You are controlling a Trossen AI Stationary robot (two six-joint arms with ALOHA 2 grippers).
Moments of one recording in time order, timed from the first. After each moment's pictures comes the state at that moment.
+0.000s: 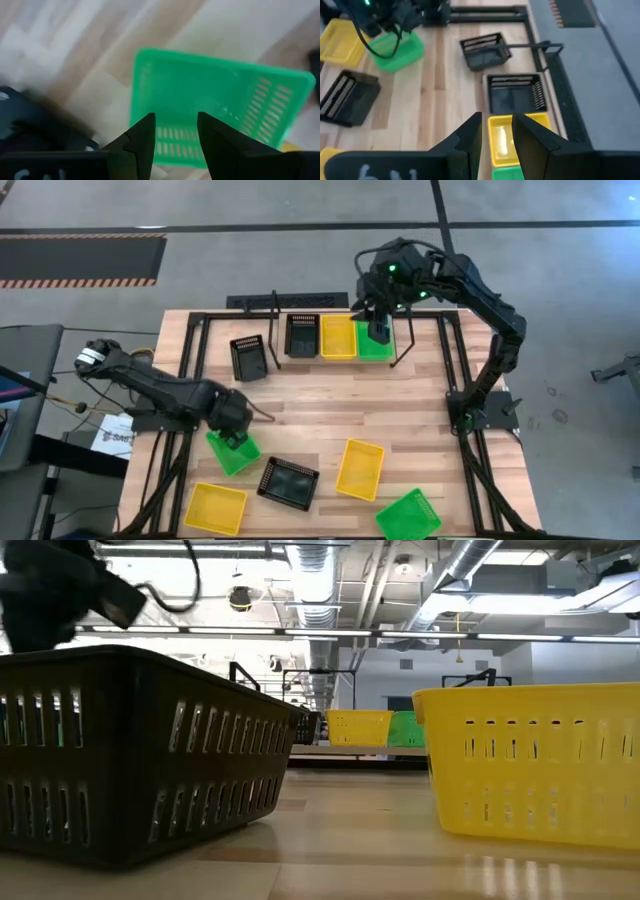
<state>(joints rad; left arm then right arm) -0.32 1.22 0.87 -1.16 0.05 -1.09 -0.35 1.72 2.30 -1.32 -0.14 -0.23</state>
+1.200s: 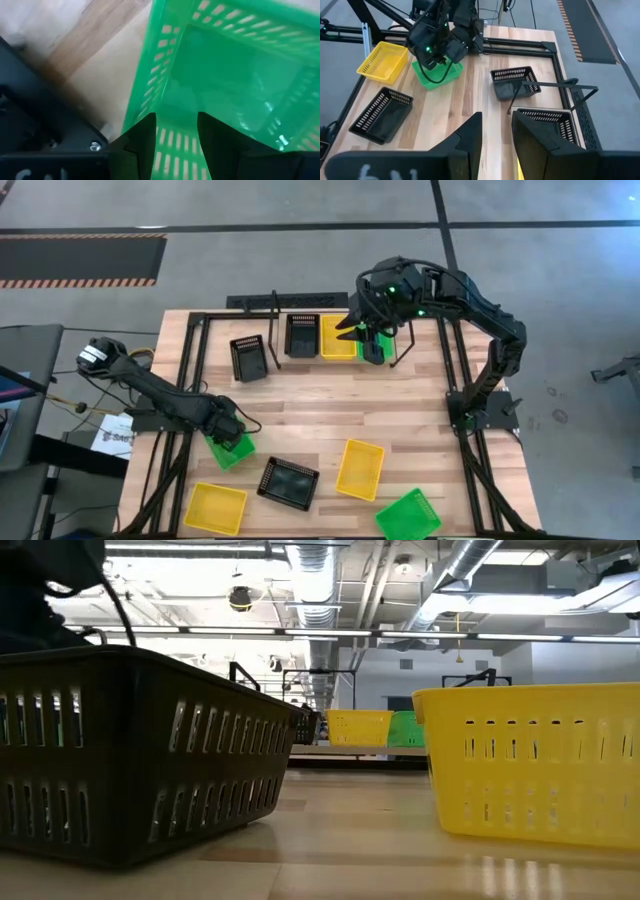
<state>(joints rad) -0.43 1.23 0.64 -1.05 0.03 -1.35 -0.18 1.72 2.30 -1.20 -0.14 -0.19</state>
